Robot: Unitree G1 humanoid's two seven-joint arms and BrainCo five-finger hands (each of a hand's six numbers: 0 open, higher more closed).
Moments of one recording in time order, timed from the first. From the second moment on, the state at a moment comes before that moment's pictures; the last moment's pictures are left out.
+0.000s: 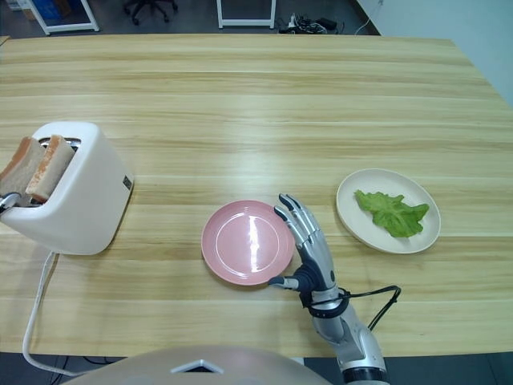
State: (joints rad) left arm 0.16 0.78 0.47 0.31 0.61 -0.33 0.25; right arm 0.32 -0.22 0.03 0.04 -0.81 -0.95 -0.50
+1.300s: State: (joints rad) left arm 0.20 0.52 0.13 -0.37 -0.11 -0.43 -0.02; right arm 0.29 -0.26 0.01 0.06 -0.72 -0.81 -0.64
